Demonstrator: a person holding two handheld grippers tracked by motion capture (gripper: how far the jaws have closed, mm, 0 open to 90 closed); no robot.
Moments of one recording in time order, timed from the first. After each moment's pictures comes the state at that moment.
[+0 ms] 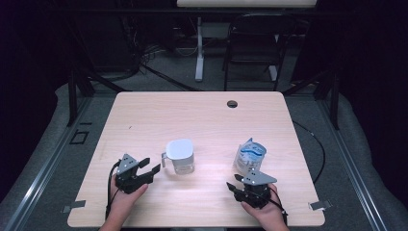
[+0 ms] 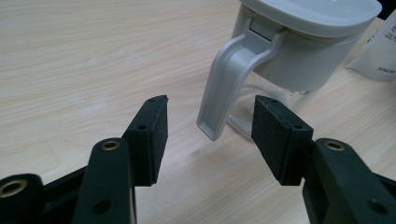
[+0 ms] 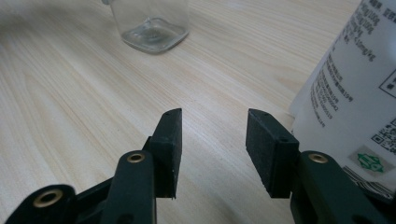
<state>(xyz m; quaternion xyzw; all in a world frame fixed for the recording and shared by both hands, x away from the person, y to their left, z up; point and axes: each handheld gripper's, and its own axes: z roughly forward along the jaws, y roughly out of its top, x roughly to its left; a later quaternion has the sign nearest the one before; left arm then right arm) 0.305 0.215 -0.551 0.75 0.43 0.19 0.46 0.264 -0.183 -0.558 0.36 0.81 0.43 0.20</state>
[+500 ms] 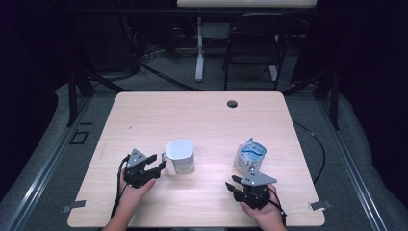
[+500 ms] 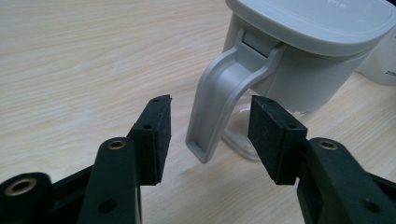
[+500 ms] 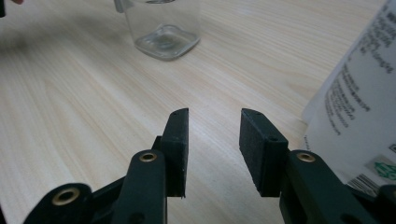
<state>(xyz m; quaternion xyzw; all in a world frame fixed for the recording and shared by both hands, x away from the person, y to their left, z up) 0.323 0.194 -0.551 0.76 0.43 0.18 0.45 0.261 -0.179 -0.554 0.36 0.80 0.44 0.19</state>
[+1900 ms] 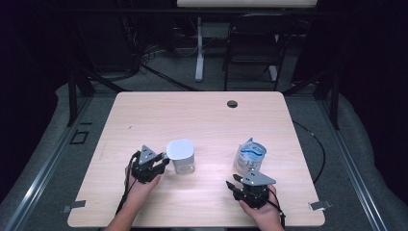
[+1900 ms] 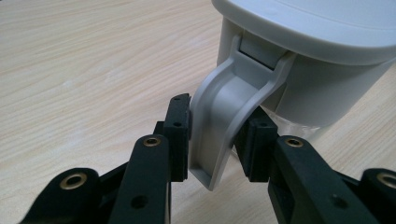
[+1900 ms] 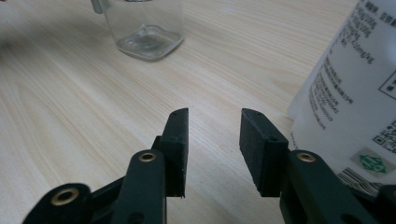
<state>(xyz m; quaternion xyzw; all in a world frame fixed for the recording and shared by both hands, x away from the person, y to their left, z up) 0.335 0.177 -0.552 0.79 0.40 0.21 0.42 0.263 -0.178 -0.559 0.38 0.79 0.43 0.21</state>
